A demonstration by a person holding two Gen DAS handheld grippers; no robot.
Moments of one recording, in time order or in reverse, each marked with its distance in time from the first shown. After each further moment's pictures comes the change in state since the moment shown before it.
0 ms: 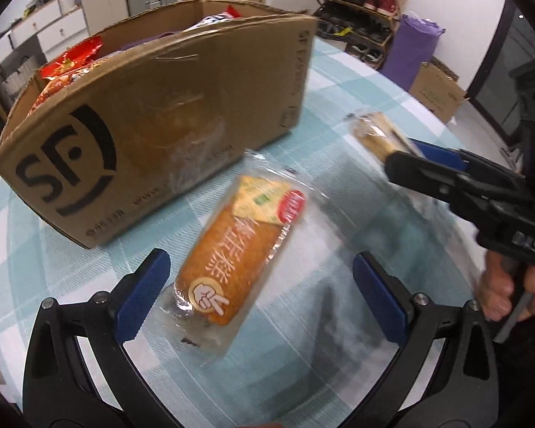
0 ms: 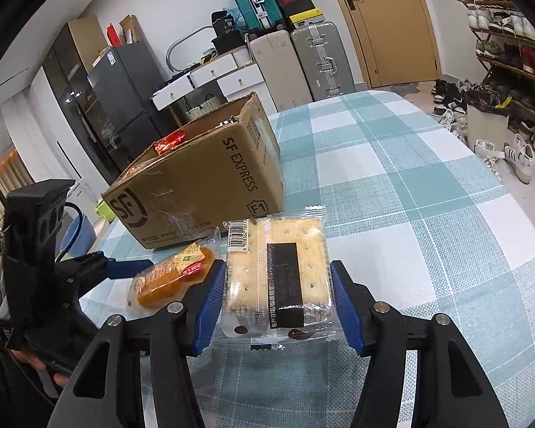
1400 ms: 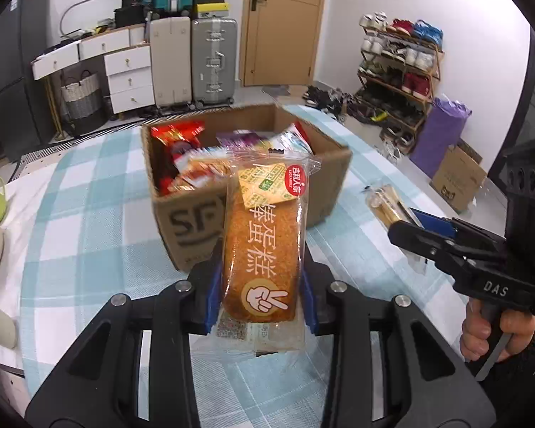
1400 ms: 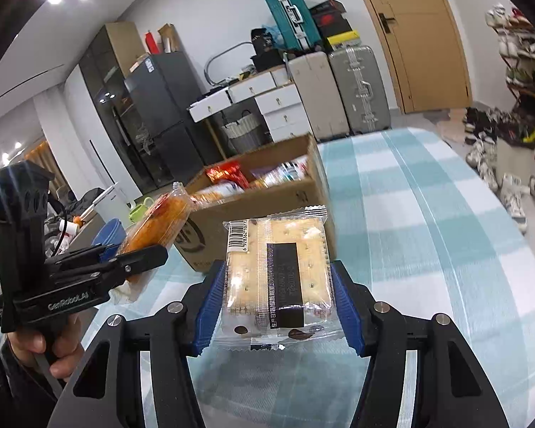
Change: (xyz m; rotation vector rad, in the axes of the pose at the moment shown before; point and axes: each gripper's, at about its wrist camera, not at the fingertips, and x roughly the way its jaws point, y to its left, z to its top) left arm -0.135 0.033 -0.020 -0.177 -0.310 0.142; right arm -0.029 0.041 0.029 -0.098 -0.090 0.122
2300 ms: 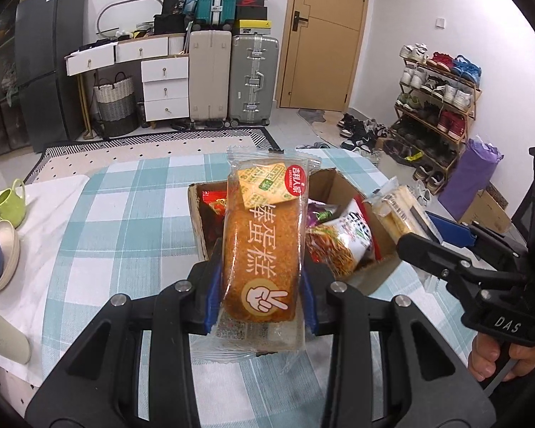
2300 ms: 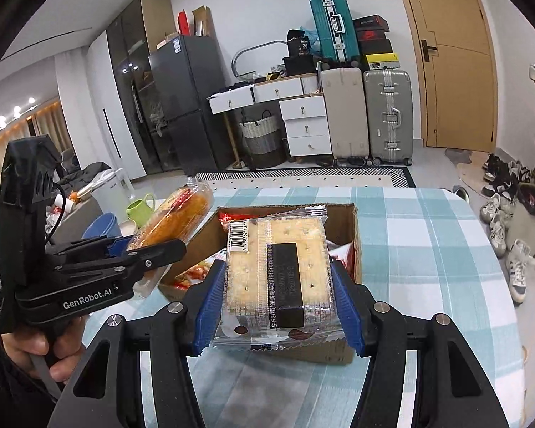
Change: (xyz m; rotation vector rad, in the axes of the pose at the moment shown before) left arm 0.027 0.050 0.091 -0.116 -0.063 0.108; right arm 0.058 0.040 0.091 -0.183 0.024 0.001
